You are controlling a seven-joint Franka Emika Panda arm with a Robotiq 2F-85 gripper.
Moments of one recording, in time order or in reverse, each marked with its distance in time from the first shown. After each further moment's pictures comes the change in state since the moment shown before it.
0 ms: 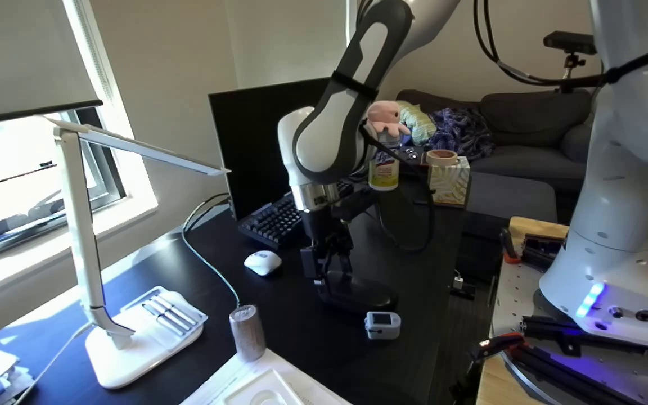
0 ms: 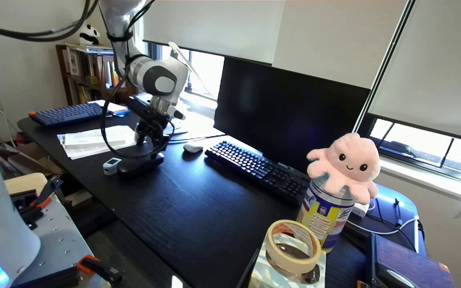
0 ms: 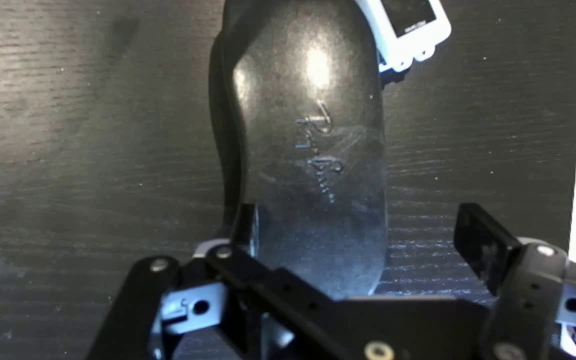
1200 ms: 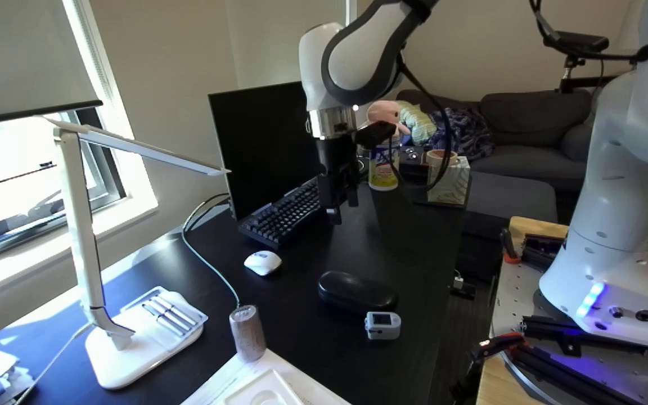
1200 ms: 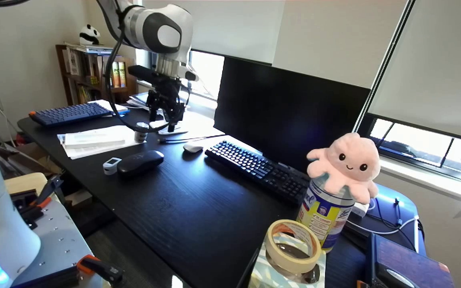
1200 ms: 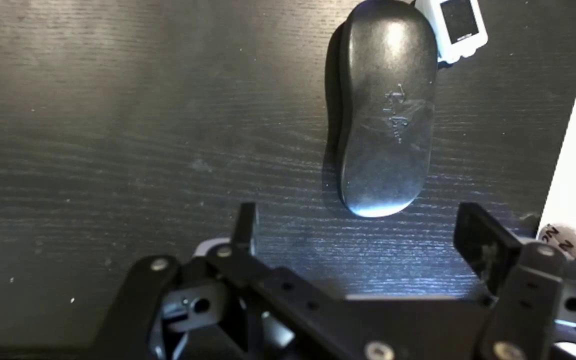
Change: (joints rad) arm -0.020 -0.365 -0.085 -0.120 -0.129 -0.115 -0.028
